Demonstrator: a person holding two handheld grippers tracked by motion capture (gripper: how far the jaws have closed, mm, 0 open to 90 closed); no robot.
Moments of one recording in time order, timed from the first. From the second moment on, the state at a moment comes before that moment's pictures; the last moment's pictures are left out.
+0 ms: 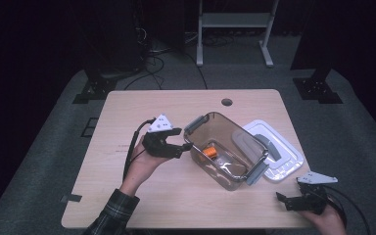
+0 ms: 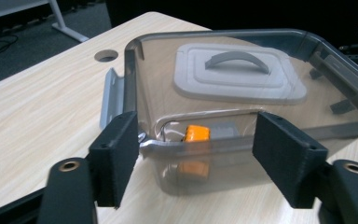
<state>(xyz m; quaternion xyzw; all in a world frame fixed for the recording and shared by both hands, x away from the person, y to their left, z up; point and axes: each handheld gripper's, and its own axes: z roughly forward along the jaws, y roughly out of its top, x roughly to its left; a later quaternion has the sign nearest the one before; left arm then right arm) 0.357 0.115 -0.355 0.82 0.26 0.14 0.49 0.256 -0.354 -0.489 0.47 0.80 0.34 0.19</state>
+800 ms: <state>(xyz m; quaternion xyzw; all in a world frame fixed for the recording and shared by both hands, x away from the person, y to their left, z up) 0.327 0.173 -0.383 0.82 0.30 0.15 0.46 0.256 -0.354 -0.489 0.47 0.80 0.34 0.19</state>
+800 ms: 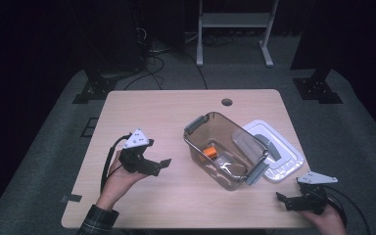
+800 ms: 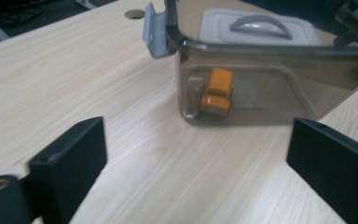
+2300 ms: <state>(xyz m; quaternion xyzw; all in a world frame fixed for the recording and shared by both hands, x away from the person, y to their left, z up) 0.294 0.223 -0.481 0.87 0.33 0.14 0.34 0.257 -0.354 -0.488 0.46 0.80 0.33 0.18</state>
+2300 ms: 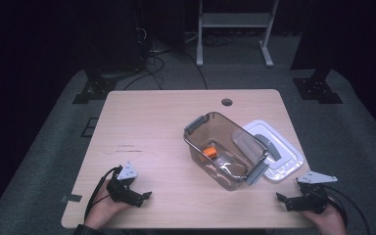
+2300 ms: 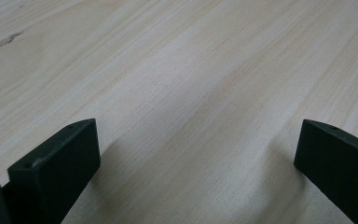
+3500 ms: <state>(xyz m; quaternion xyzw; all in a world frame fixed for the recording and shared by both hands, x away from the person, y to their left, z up) 0.293 0.226 -0.484 0.87 0.32 0.14 0.36 0.286 -0.349 -0.458 0.46 0.78 0.37 0.20</state>
